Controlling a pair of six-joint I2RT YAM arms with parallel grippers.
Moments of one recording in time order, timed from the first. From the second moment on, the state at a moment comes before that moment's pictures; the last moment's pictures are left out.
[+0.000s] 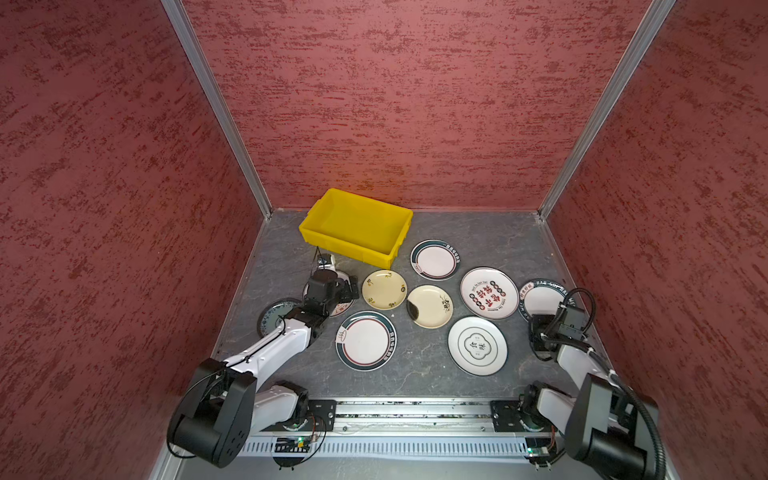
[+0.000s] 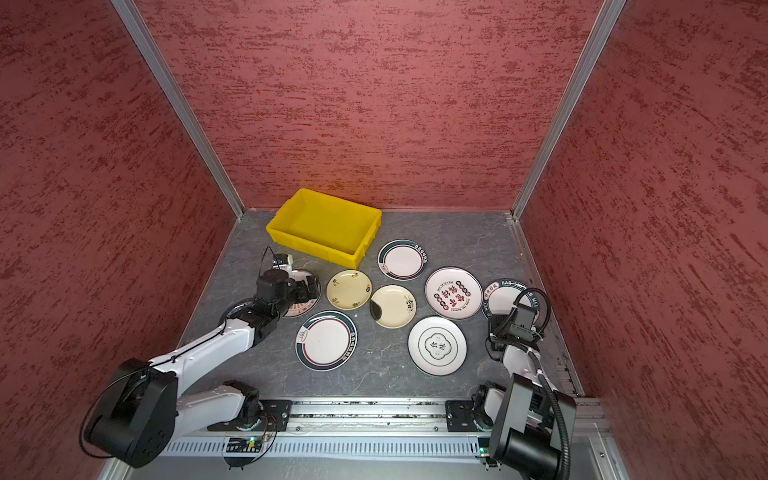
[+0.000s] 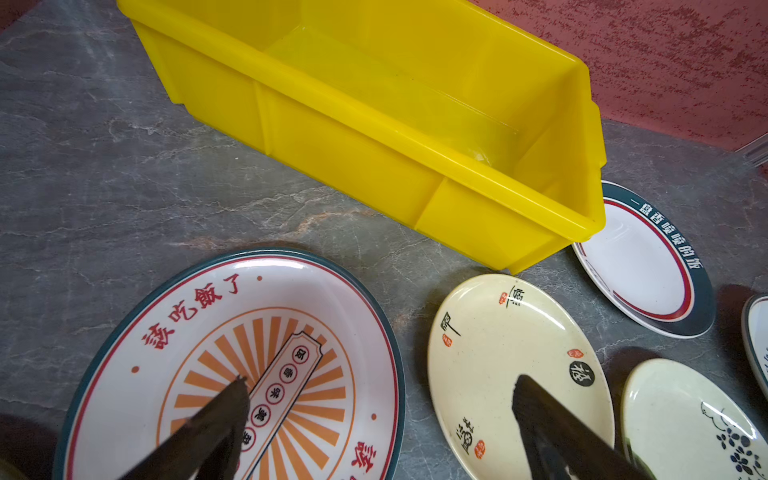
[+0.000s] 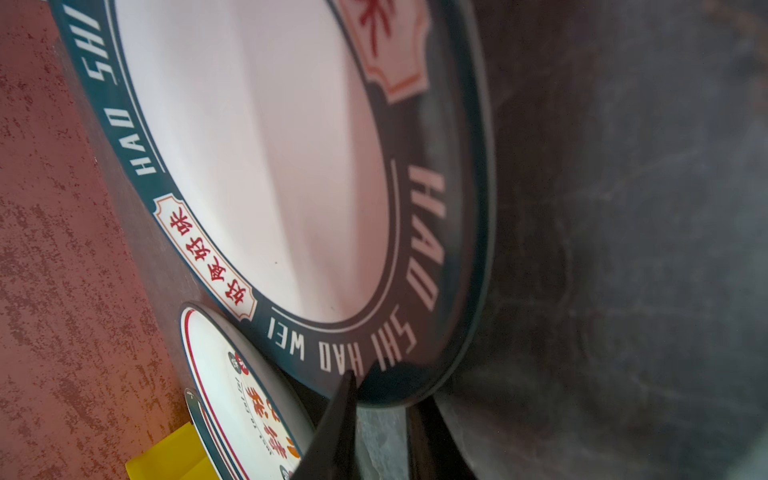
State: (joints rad) left arm -0.33 1.19 0.51 0.12 -0.16 -0.38; right arm -0.42 1.09 0.28 -0.10 -0.20 1.26
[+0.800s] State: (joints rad) left arm -0.33 1.19 0.51 0.11 -0.16 -0.38; right arm -0.42 1.04 0.30 -0.23 -0.18 1.20
